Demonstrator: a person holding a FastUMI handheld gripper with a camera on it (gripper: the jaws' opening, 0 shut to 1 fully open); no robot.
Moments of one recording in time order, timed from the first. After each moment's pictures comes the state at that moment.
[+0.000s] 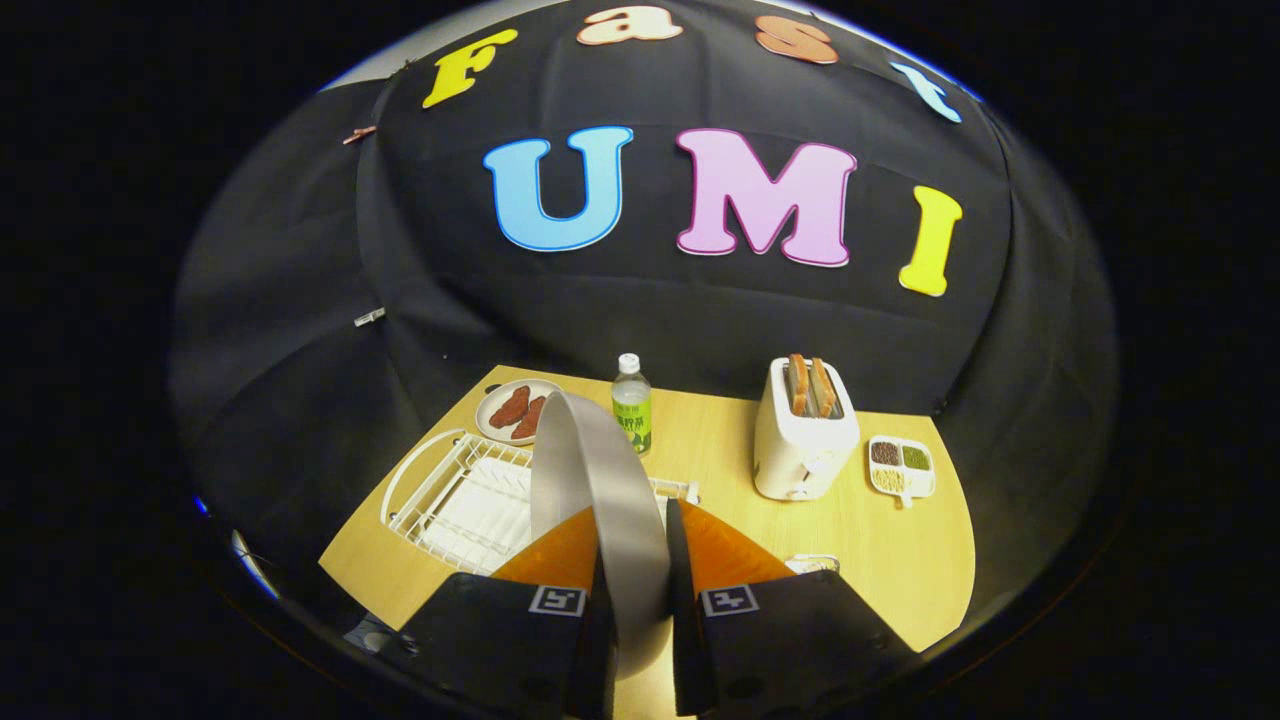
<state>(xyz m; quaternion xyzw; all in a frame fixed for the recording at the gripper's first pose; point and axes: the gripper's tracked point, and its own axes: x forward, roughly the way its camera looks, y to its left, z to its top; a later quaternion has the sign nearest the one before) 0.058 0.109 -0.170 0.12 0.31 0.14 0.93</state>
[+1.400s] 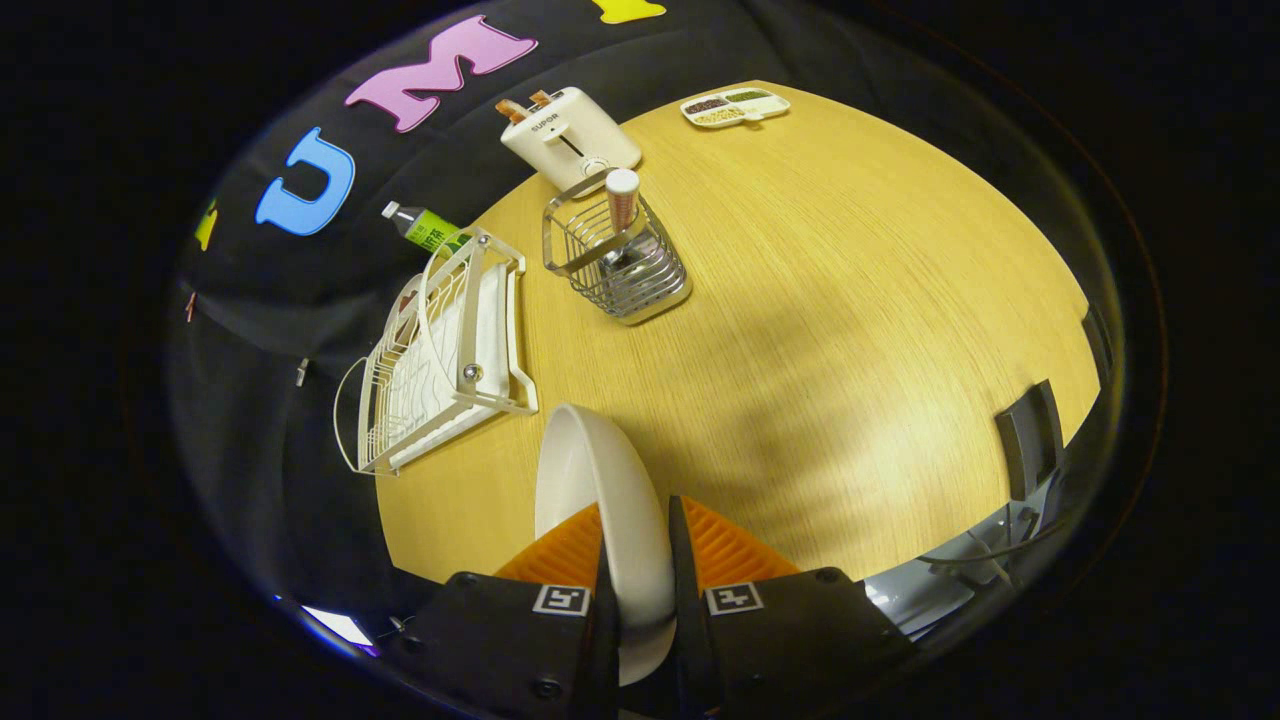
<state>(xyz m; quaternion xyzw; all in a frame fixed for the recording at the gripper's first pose) -0.137 0.032 -0.429 0.38 0.54 0.03 0.75</state>
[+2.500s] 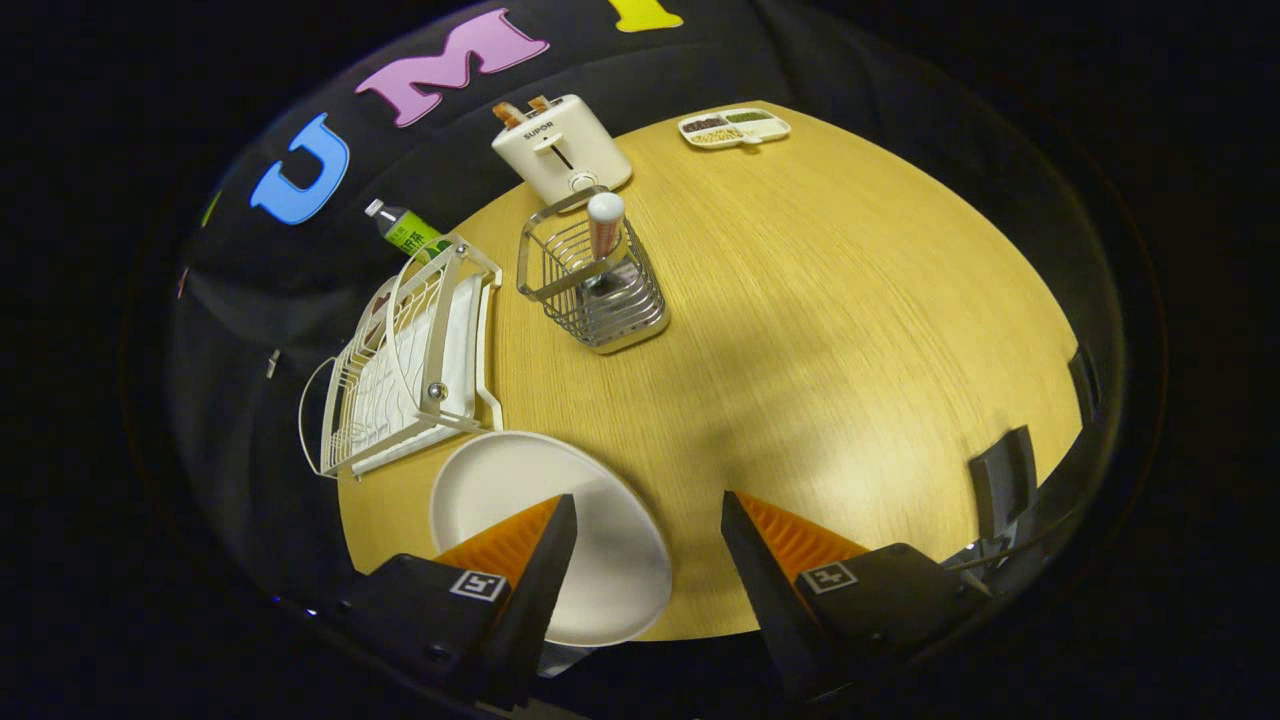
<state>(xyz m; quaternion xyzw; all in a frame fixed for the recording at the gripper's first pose) -0.119 0.003 -0.435 0.28 0.52 0.02 0.81</state>
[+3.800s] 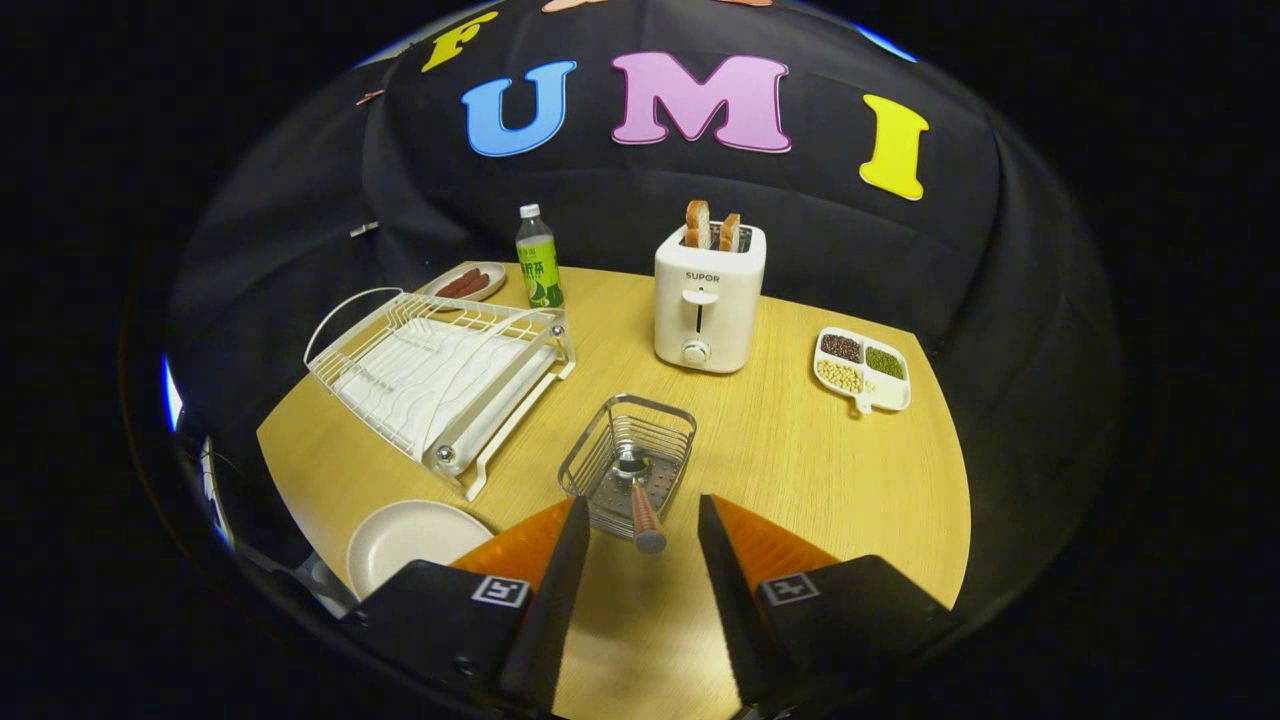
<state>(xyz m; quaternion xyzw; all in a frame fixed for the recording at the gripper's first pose) 0.013 -0.041 -0.397 0.06 0.37 0.19 0.91</state>
